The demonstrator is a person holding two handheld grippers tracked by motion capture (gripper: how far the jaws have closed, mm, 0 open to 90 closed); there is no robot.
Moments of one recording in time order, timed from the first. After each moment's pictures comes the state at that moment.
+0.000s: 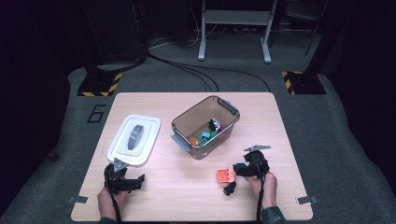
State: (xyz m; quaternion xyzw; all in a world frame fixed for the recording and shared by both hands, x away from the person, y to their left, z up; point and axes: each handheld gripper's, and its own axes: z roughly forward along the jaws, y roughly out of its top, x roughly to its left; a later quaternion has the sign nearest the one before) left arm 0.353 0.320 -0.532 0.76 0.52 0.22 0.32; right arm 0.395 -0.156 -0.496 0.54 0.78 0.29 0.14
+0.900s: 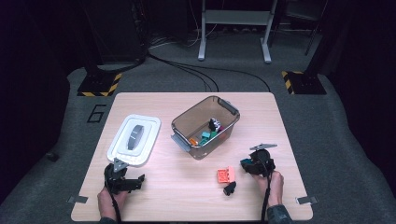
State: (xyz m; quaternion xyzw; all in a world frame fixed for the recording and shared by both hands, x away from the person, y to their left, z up) left arm 0.353 0.320 -0.532 0.76 0.52 0.22 0.32; right arm 0.400 -0.177 -0.492 0.53 0.78 0.29 0.14
